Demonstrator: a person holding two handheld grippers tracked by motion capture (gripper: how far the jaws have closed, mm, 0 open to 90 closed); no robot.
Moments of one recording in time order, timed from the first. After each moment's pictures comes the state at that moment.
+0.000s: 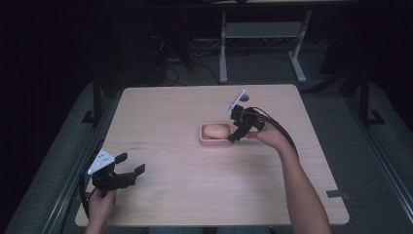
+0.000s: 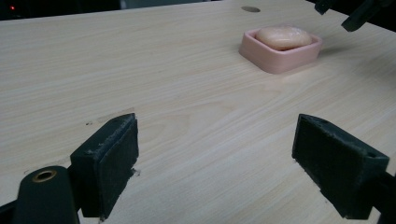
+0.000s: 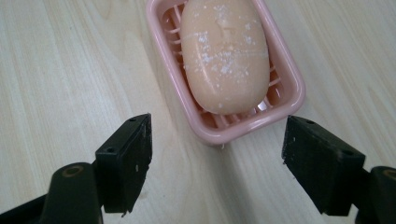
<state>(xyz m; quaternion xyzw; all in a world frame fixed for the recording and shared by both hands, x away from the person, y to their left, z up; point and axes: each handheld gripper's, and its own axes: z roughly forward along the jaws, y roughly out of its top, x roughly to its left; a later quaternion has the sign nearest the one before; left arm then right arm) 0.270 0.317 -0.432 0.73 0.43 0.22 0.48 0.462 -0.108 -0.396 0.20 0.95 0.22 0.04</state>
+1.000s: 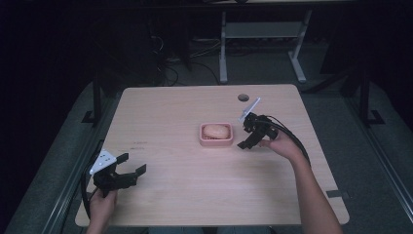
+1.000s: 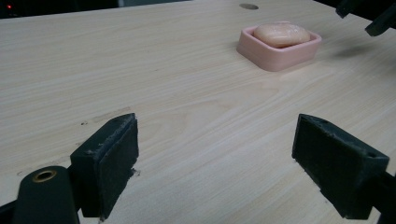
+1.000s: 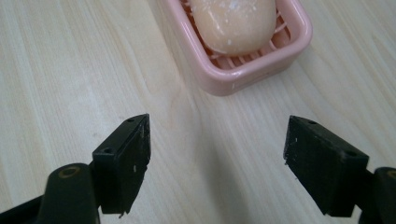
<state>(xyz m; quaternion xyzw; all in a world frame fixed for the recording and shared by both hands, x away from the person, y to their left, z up) 0.271 0.314 -0.432 0.73 0.43 0.22 0.48 0.436 -0.145 -0.406 0.22 0.95 0.24 0.05</state>
